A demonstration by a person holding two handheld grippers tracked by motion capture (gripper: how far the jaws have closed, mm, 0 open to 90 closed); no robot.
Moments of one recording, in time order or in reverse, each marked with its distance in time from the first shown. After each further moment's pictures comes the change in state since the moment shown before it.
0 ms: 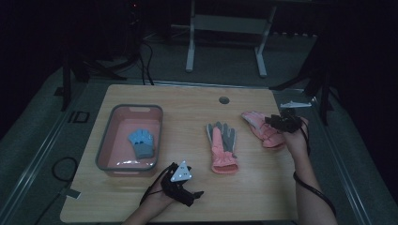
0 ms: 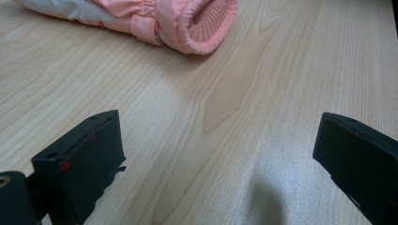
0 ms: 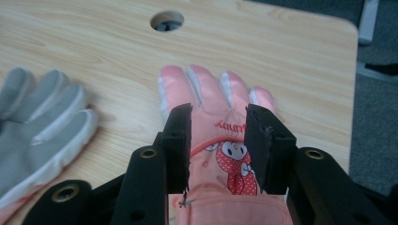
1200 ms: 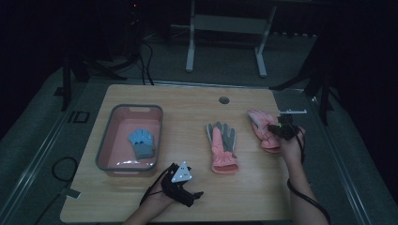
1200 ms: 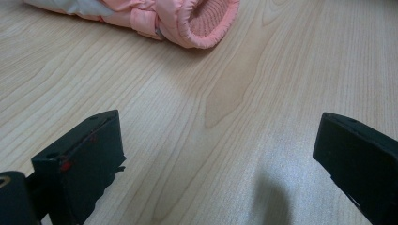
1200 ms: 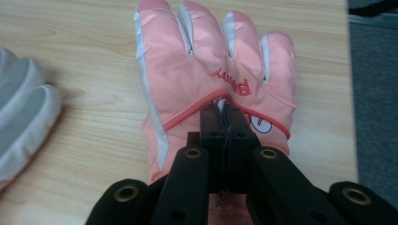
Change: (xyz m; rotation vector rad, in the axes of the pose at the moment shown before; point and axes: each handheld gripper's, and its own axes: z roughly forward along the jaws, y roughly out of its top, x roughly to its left) left arm -0.001 -0.001 0.001 0.009 0.011 0.006; right arm 0.008 -0.023 0.008 0.102 -0.106 0.145
